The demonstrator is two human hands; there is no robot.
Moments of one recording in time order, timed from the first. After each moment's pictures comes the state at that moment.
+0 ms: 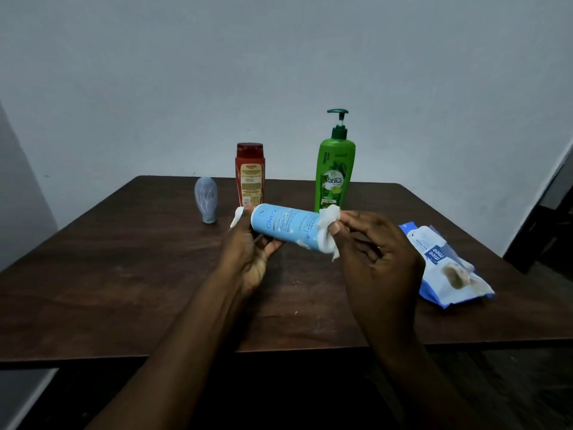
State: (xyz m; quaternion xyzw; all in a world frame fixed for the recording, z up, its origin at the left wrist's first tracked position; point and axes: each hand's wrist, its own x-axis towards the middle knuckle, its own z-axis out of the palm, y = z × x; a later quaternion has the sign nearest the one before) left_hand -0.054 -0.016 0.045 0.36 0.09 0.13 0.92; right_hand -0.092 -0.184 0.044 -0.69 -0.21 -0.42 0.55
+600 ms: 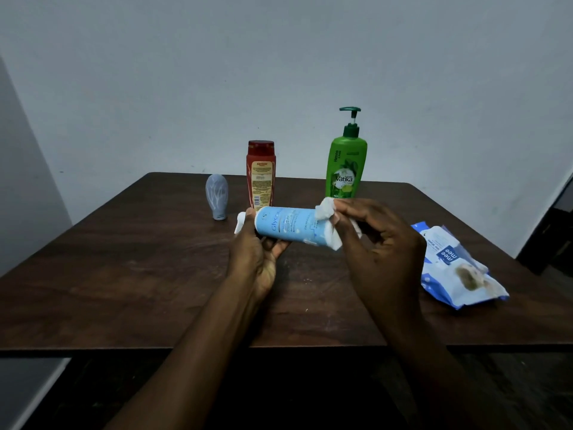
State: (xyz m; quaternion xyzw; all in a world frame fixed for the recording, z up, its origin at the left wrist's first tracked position) left_hand -0.063 -0.016 0.035 0.31 0.12 0.17 0.93; right_hand -0.086 -0.178 0.054 -0.69 -0.29 -0.41 0.52
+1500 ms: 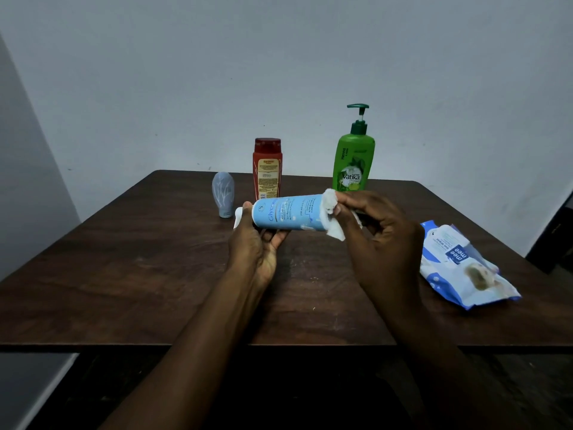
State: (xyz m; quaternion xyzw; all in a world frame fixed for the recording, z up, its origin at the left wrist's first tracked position) left_hand -0.056 -0.007 0.042 0.28 0.13 0.18 0.94; right_hand -0.073 -0.170 0.060 -0.71 -0.28 -0.40 0.51
